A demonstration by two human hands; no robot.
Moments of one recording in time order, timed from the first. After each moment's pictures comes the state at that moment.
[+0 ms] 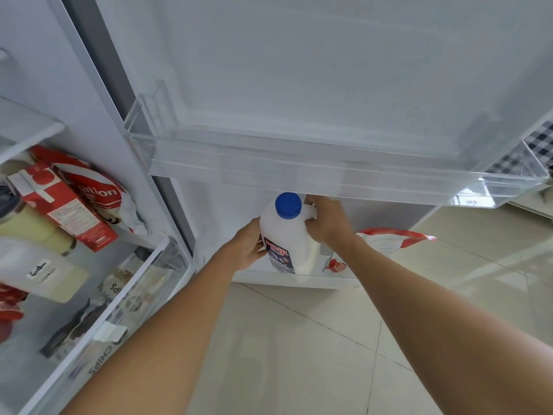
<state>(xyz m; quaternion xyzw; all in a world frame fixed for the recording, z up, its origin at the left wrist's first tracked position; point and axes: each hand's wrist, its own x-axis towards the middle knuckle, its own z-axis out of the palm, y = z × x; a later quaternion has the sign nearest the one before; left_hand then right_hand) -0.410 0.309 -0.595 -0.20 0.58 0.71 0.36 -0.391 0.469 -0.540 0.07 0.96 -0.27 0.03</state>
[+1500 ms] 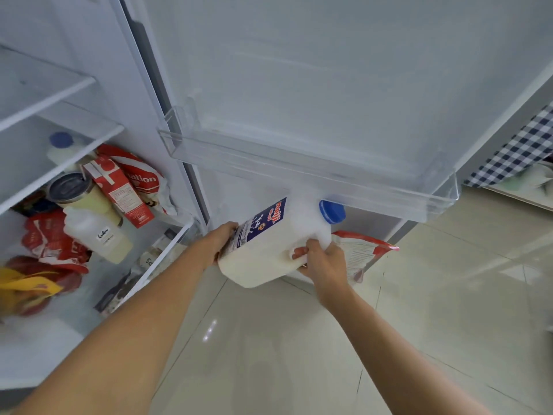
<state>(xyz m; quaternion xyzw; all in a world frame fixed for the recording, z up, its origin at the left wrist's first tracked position) -0.328 0.229 -0.558 -0.27 0.70 0.58 0.33 -0.211 0.413 -0.471 0.37 0.66 -0.65 0.01</state>
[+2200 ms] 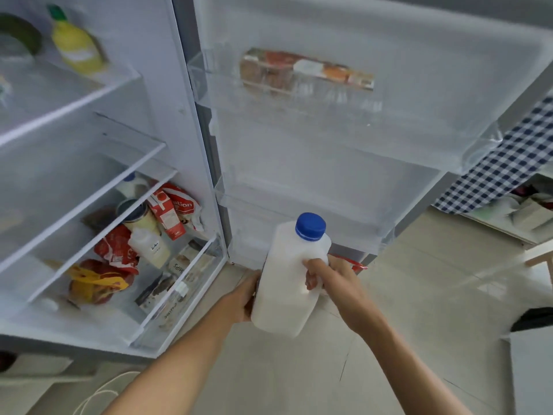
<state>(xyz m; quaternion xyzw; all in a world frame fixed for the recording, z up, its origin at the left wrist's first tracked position) -0.188 0.231 -0.431 -0.26 0.53 0.66 0.47 -0.125 0.404 -0.242 0.15 0.75 -0.63 0.14</state>
